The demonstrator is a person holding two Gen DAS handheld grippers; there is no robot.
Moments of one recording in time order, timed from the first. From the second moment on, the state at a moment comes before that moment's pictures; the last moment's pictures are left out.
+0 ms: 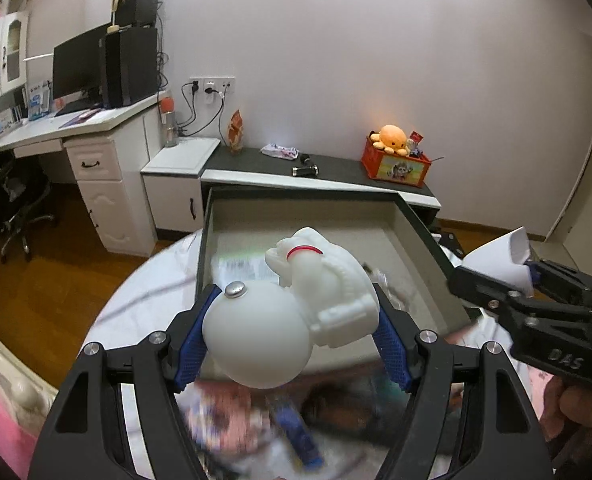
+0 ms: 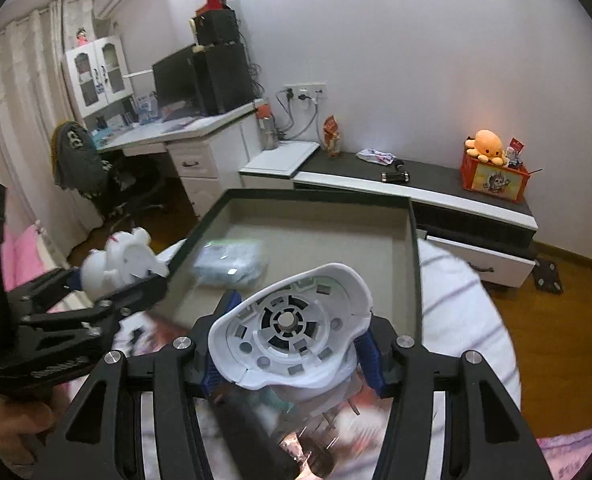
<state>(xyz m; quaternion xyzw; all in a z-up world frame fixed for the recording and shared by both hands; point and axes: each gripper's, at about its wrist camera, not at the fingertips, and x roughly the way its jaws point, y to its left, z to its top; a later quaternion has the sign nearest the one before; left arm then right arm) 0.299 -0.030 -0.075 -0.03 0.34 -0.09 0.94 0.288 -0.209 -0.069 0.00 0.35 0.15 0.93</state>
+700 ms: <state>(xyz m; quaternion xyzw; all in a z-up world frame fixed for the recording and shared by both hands) 0.372 -0.050 -0.136 -0.02 0.40 -0.08 0.91 0.383 -0.225 -0.140 0.01 0.44 0.14 0.89</state>
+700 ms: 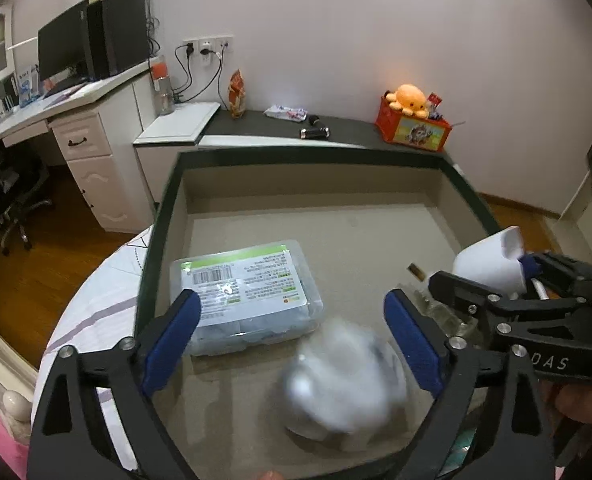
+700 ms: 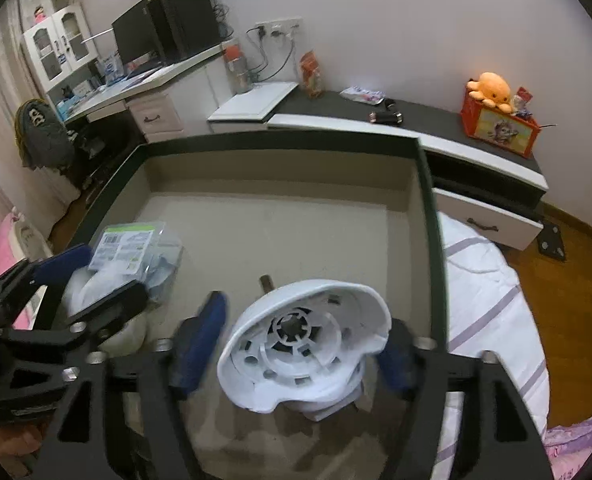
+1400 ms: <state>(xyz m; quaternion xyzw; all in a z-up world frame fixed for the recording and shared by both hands) 0.196 0.016 -0.042 -0.04 0.28 -0.02 0.96 0.206 -0.202 -0.042 0.03 0.30 0.11 0.95</state>
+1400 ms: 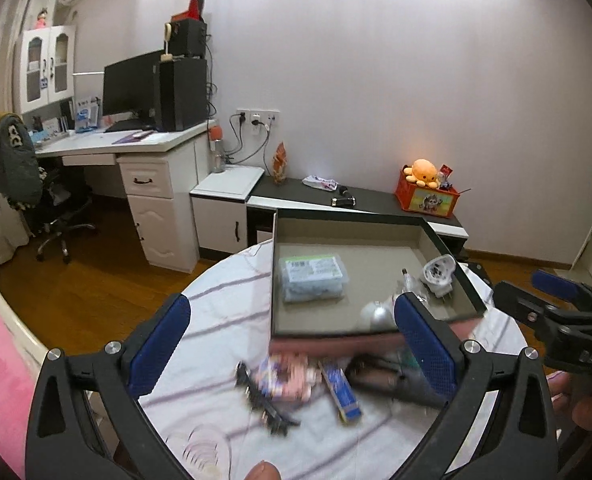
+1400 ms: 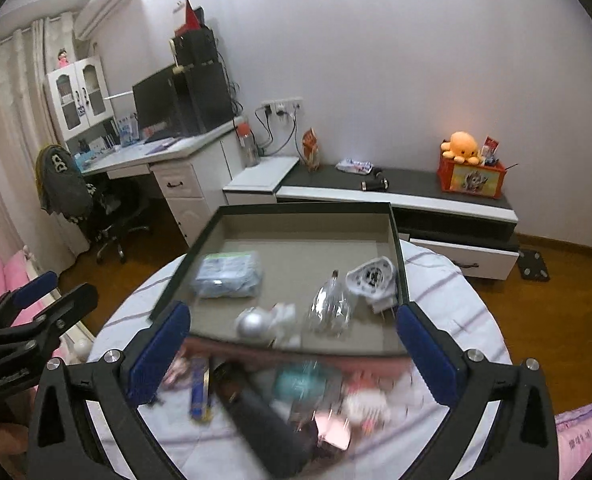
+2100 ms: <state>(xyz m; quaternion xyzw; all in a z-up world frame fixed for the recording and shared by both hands) 0.095 -0.002 -0.055 -0.02 0.31 -0.02 0.95 0.085 -0.221 -0.062 0.05 0.29 0.08 0.95</state>
